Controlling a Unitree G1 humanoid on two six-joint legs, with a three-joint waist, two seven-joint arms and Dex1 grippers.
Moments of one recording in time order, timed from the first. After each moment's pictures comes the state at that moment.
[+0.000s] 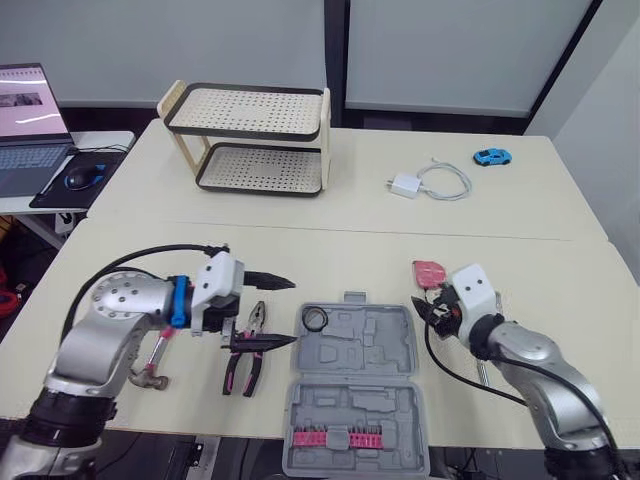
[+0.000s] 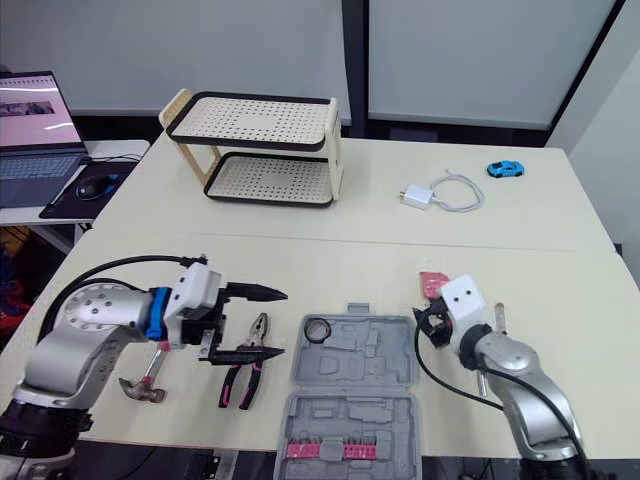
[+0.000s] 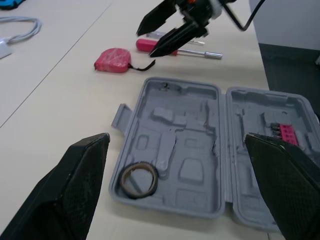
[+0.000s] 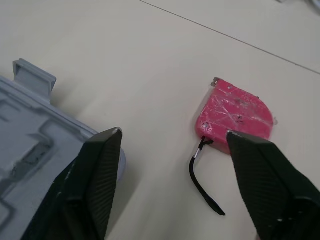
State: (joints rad) left arm -0.24 0.81 -0.02 -0.22 -0.46 0.28 -1.33; right arm -0.06 -0.39 0.06 -0.47 0.15 0.82 0.33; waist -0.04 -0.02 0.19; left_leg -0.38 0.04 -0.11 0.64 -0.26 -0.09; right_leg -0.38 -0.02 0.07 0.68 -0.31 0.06
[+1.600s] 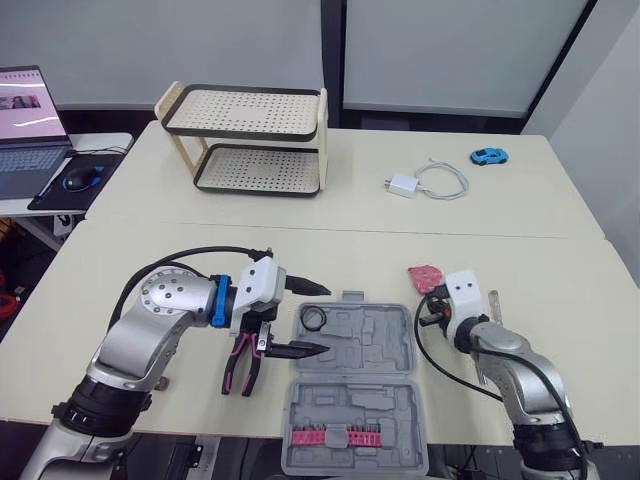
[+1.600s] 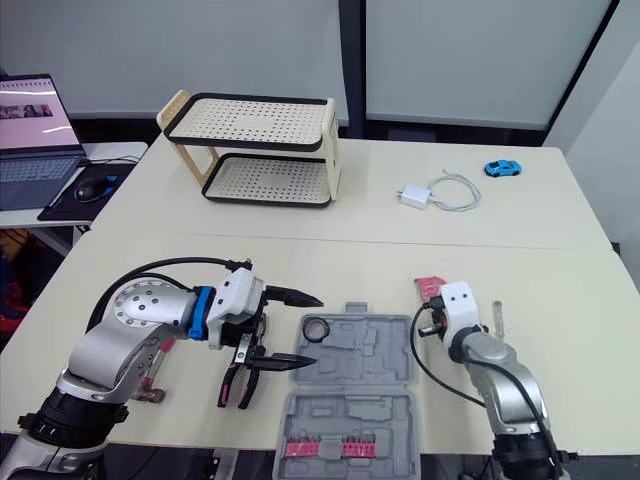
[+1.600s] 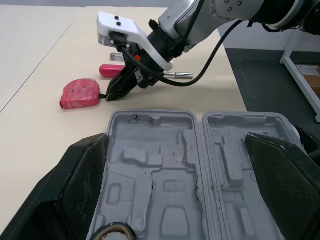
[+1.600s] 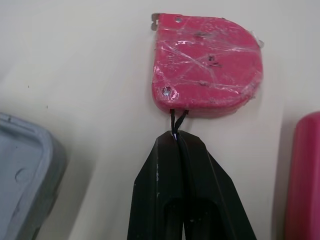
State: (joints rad) left arm -0.30 0.75 -0.14 -0.31 -0.43 0.34 -1.29; right arm -0.08 -0.29 0.01 -0.31 0.12 0.89 0.26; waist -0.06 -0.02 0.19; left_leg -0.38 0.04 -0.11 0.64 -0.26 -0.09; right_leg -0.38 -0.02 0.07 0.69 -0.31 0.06
